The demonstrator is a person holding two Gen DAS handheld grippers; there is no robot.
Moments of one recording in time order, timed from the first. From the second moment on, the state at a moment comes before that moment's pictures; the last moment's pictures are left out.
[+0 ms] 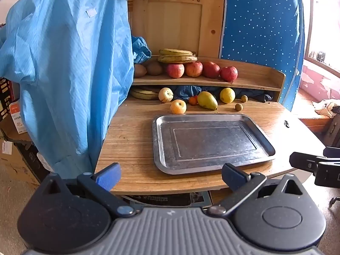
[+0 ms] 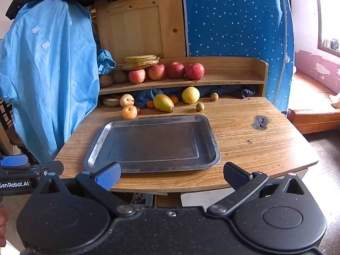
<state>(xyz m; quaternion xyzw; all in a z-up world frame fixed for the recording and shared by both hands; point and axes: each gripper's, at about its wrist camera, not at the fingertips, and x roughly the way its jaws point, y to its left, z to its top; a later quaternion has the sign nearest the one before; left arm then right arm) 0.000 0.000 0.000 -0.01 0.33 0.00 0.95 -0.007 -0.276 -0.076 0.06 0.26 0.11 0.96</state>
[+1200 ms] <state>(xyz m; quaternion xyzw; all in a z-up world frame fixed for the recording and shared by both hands) -0.002 0.000 -0.010 -0.02 0.34 0.00 0.94 0.000 -0.280 -0.079 0.07 0.27 0.11 0.95</state>
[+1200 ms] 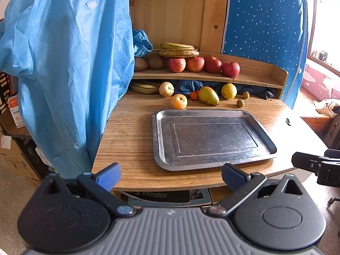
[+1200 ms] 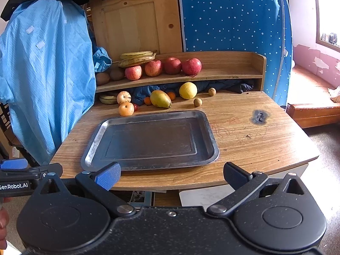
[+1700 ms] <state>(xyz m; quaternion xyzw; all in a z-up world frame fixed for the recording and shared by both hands) 0.004 -0.003 -0.014 -0.02 0.35 0.00 0.94 0.005 -0.279 -0.081 0.07 0.28 0.11 0.95</state>
